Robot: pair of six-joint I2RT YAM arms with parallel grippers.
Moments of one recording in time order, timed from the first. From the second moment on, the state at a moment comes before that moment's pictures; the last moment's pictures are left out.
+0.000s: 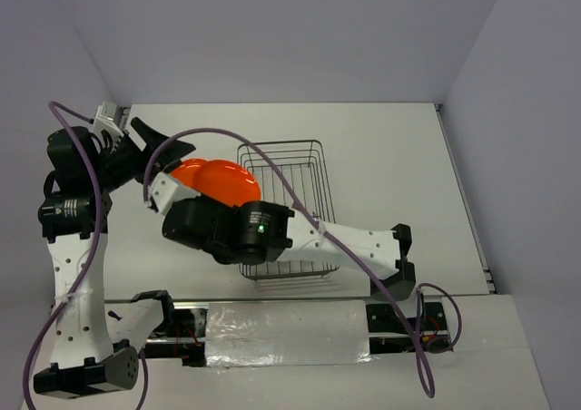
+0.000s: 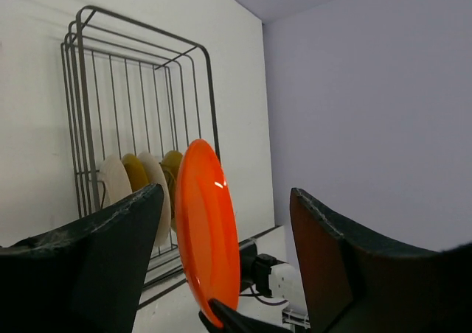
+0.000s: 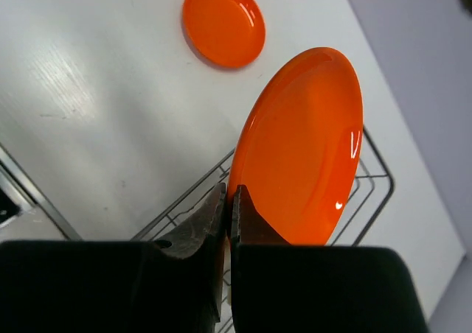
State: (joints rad) left arm 0.18 0.94 1.34 -0.75 0.70 -0.79; right arm 1.45 1.98 2.32 -1.05 0.71 0.01
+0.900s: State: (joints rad) left arm 0.15 1.06 1.06 -0.60 0.17 -0.76; right arm 1.30 1.62 1.73 -0.78 0.67 0.18
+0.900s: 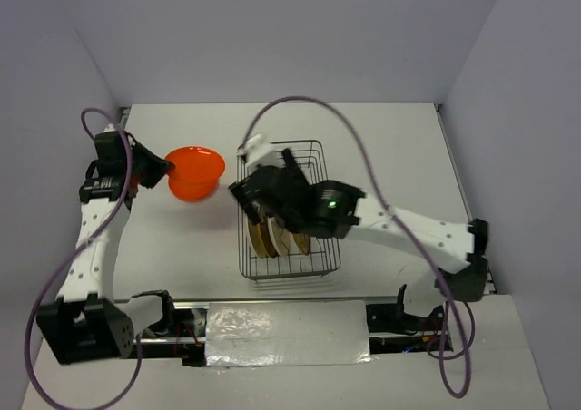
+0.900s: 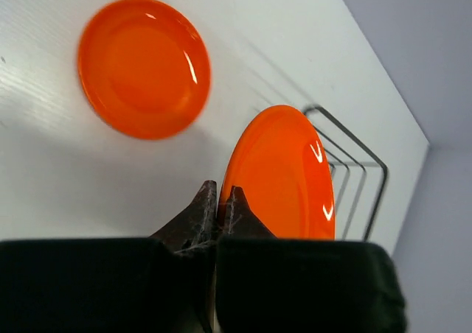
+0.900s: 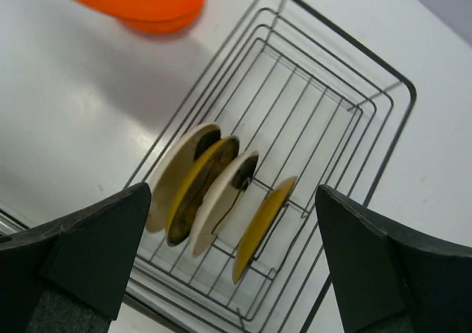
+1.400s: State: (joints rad) left arm 0.16 1.54 1.04 -0.34 -0.03 -0.85; right arm 1.13 1.22 1.29 -0.80 0.55 0.57
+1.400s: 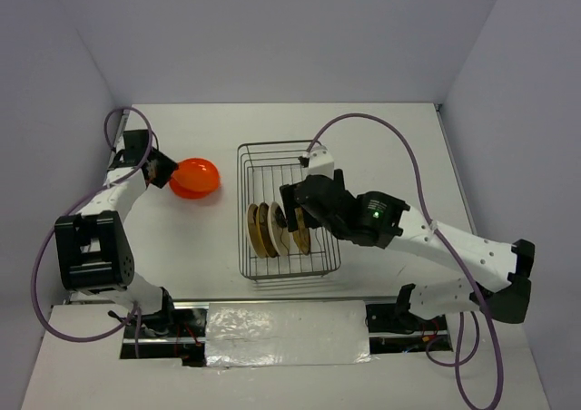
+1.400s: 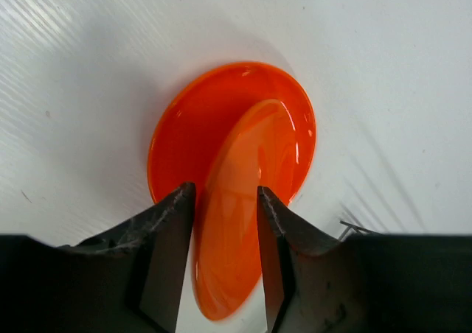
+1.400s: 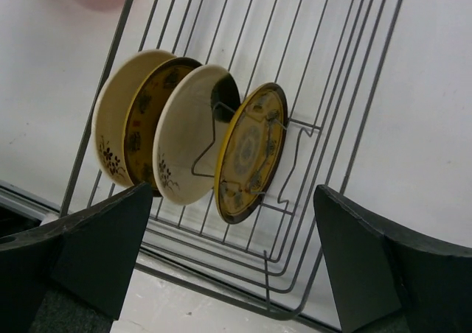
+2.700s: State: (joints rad) left arm 0.14 1.03 1.09 -0.68 0.15 -0.53; right arm 1.00 1.36 1.38 -0.72 0.45 0.73
